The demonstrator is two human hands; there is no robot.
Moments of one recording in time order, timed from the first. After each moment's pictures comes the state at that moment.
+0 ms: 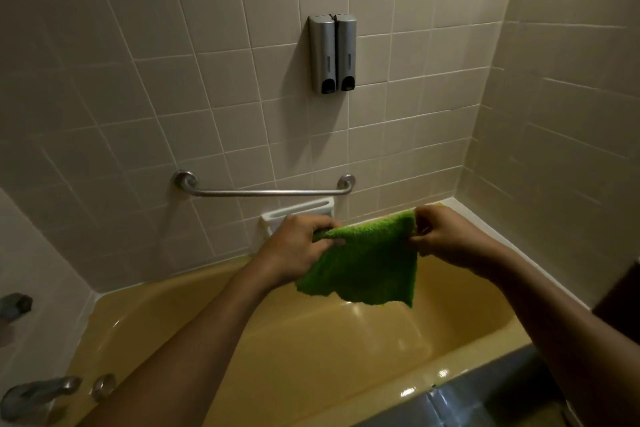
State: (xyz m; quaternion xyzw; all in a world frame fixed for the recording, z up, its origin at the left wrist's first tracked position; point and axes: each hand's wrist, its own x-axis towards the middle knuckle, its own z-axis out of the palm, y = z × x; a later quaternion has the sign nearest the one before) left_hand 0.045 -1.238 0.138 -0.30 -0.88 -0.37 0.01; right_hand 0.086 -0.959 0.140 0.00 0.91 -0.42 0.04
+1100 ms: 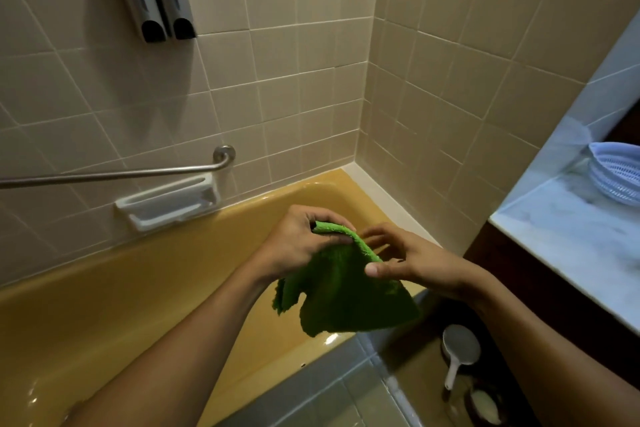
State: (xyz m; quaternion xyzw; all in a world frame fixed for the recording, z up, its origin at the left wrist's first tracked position) left_hand 0.042 -0.921 0.068 -0.32 -0.75 -0.55 -0.19; right_hand 0.137 -0.691 0.059 -0.01 0.81 -0.55 0.17
